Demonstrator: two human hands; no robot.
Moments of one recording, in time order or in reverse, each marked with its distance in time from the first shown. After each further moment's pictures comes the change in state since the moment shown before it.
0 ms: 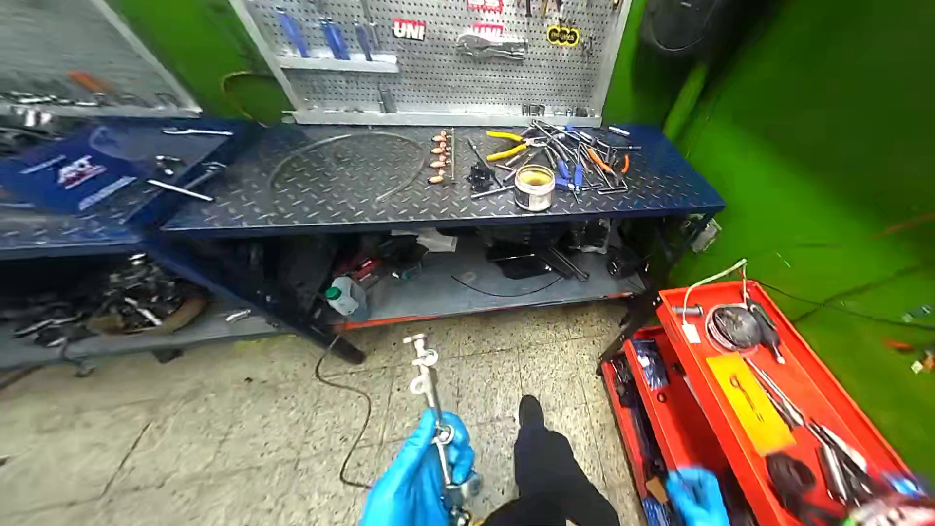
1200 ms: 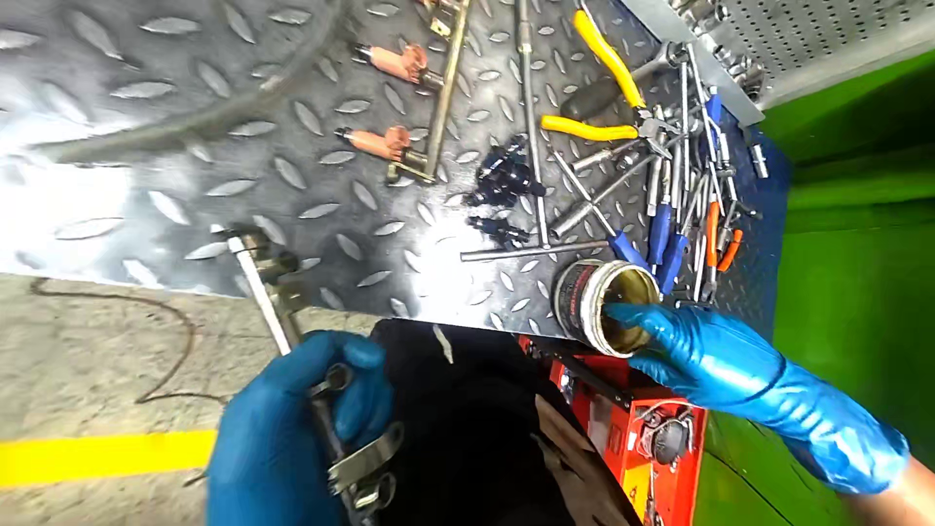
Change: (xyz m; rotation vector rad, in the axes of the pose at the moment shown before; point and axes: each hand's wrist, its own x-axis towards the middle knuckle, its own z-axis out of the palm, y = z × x) left_hand 0.394 0.158 -0.004 0.026 0.496 0.030; right_hand 0.476 -0.449 0.328 -1.484 -1.234 -0.867
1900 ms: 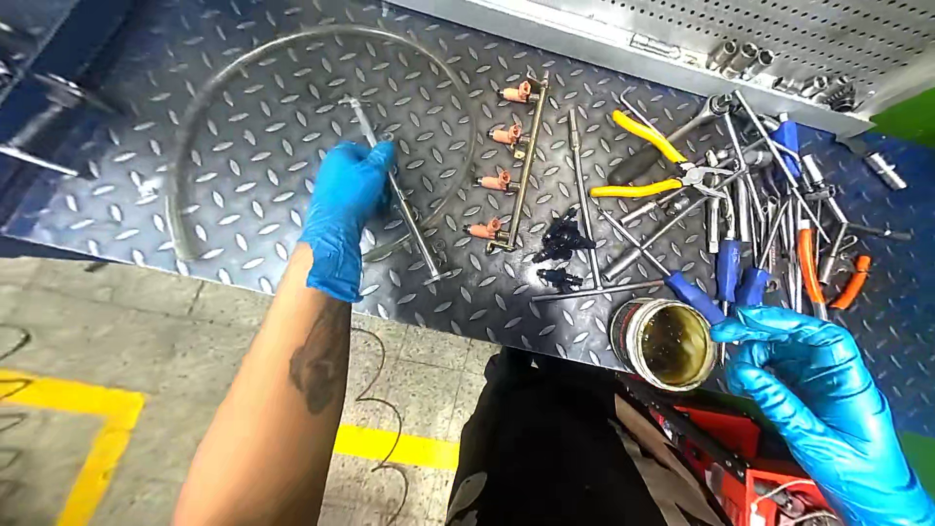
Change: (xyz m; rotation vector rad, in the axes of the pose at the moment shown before) left_hand 0.200 0.177 -0.008 1.140 0.452 0.254; right_hand -0.014 -0.018 0.012 1.094 0.809 0.007
